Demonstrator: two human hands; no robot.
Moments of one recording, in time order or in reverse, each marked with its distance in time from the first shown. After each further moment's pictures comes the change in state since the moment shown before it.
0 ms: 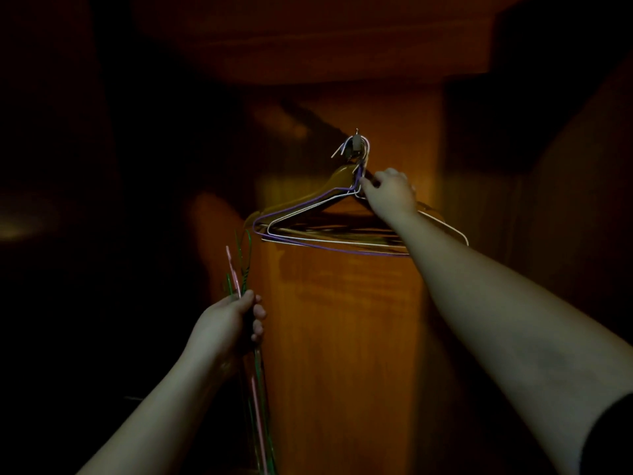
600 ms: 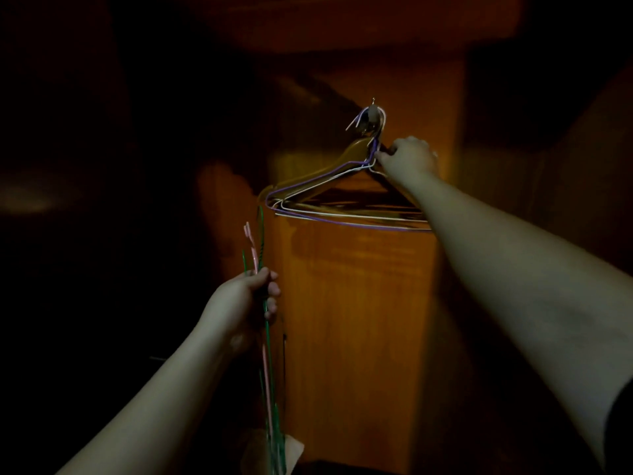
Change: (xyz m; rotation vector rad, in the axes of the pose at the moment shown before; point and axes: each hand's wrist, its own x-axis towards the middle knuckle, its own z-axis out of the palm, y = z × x) left_hand -0.015 -0.003 -0.005 -0.022 -0.080 -0.047; right_hand 0.007 -0.008 -0.012 -0.169 -0.072 0.064
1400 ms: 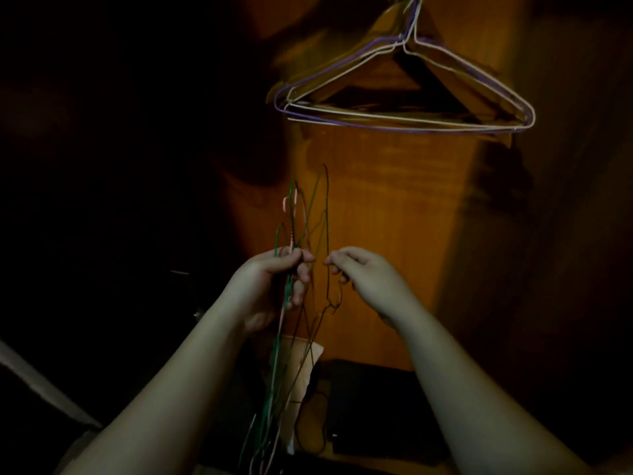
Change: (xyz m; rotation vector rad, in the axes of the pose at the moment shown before) left_hand -0.028 -0.073 -0.029 0.046 -0.238 -0.149; right_hand -0.301 -0.026 0.078 0.909 -0.720 0.163
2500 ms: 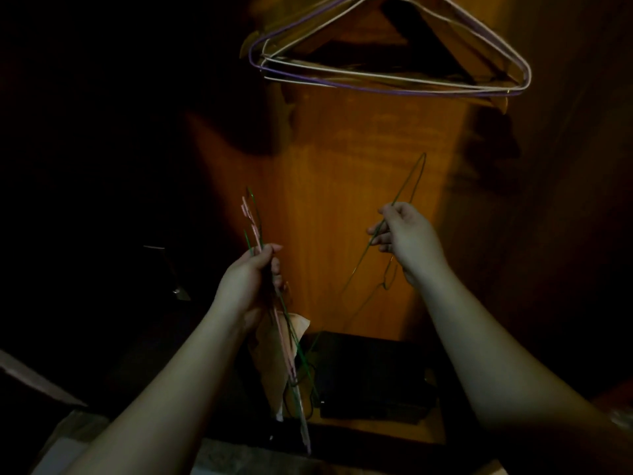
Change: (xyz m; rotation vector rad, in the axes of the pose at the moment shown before) left_hand 0.014 -0.063 -0.019 -0.124 0.292 -0.013; right_hand 0.012 0.041 -0.043 0.254 0.351 0.088
